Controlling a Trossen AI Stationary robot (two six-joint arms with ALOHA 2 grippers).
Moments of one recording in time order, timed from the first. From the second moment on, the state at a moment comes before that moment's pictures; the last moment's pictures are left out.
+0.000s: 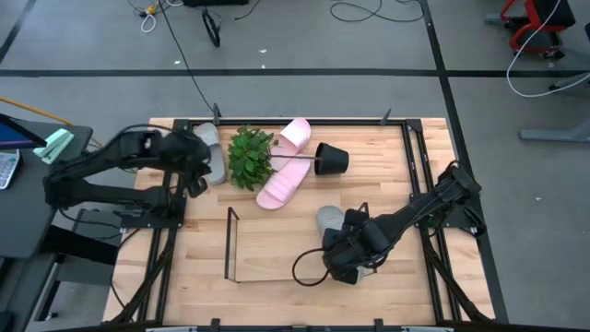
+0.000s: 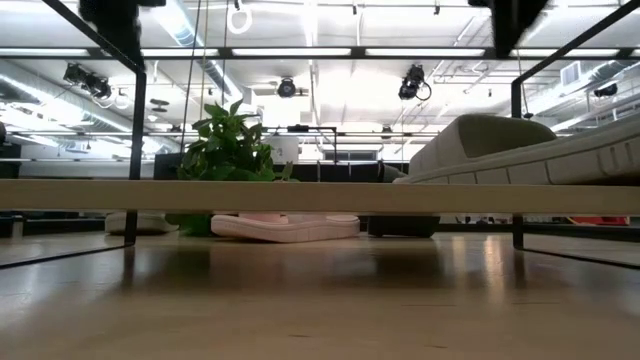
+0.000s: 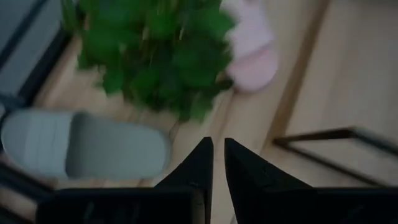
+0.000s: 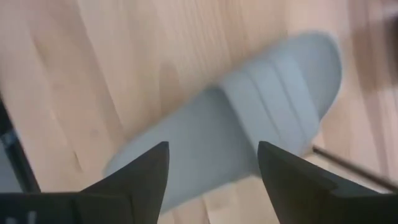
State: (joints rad) left arm 0.27 0.88 1.09 -1.22 -0.10 -0.16; right arm 0.51 1.83 1.69 -1.30 0.22 0.77
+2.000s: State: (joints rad) left arm 0.90 1.63 1.41 -1.44 -0.03 0.40; right arm 0.47 1.74 1.69 -1.20 0.37 0.79
